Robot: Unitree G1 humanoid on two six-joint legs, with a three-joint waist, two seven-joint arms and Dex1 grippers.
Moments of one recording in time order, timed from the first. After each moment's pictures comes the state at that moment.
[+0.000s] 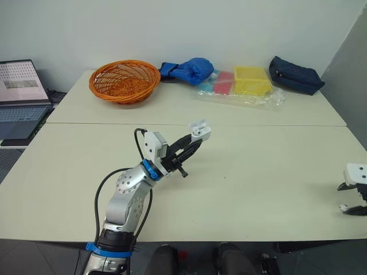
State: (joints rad) left arm -0.26 0.23 -0.05 -0.14 -0.43 0.10 -0.76; right arm -0.13 -1.40 0.08 0.38 0.09 0.00 1.47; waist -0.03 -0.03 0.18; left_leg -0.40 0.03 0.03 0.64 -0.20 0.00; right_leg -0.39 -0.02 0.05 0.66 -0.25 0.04
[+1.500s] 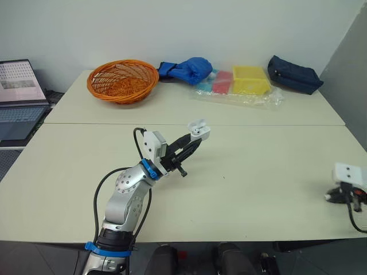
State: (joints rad) left arm -0.26 0.23 -0.05 -0.14 -0.43 0.10 -0.75; right arm -0.24 -1.20 0.03 0.34 0.03 0.18 1.32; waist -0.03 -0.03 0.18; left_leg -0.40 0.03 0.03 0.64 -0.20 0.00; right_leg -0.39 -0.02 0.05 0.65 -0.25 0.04
